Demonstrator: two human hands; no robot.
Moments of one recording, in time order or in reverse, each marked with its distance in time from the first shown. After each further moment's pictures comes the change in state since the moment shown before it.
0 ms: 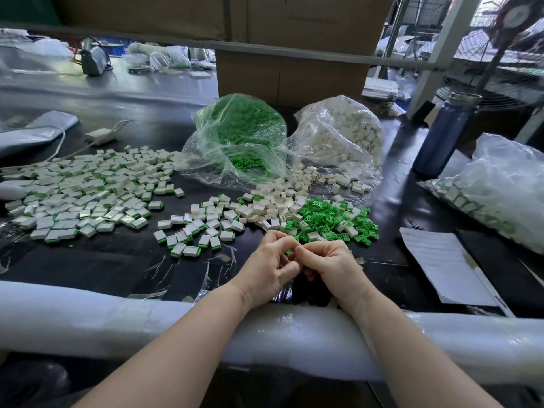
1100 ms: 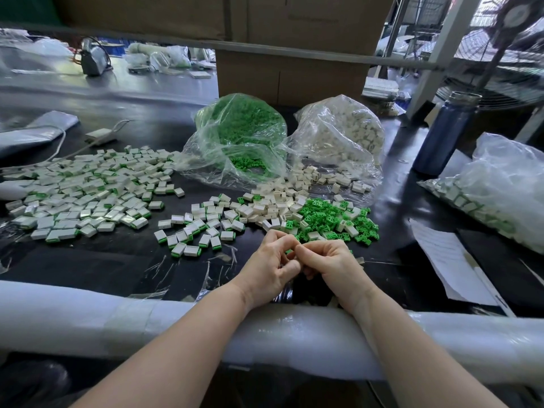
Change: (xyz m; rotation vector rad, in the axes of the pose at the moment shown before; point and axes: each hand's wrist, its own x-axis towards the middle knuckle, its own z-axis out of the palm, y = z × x) left_hand 0.000 0.002 0.000 0.017 0.005 0.005; right_hand -0.001 -0.001 0.000 0.024 -0.027 0.023
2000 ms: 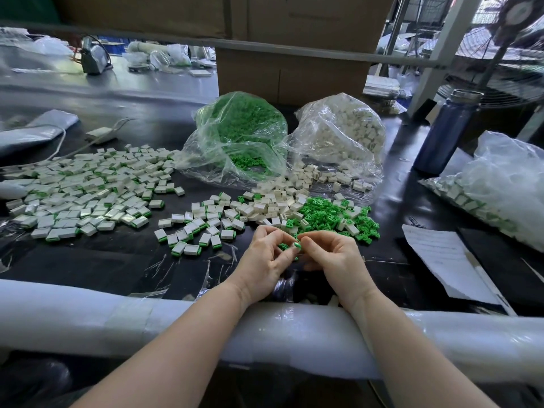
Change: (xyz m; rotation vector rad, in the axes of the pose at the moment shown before) left_hand 0.001 -0.004 -0.002 -0.011 0.144 -0.039; right_hand 0.000 -0.001 0.002 0.019 0.174 -0.065
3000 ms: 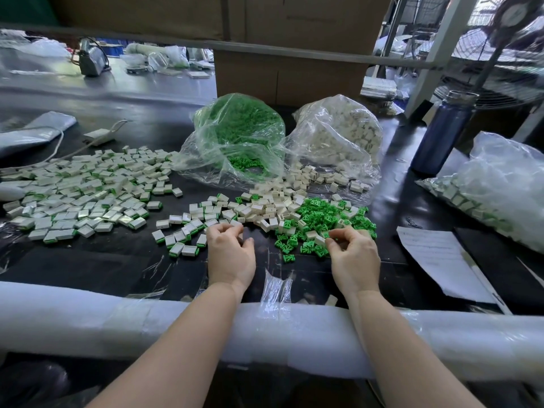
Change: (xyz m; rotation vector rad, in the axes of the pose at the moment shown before) left_hand 0.004 -0.014 -0.013 0.183 0.511 -0.305; right_hand 0.008 0.008 -0.016 -0.696 0.459 0.014
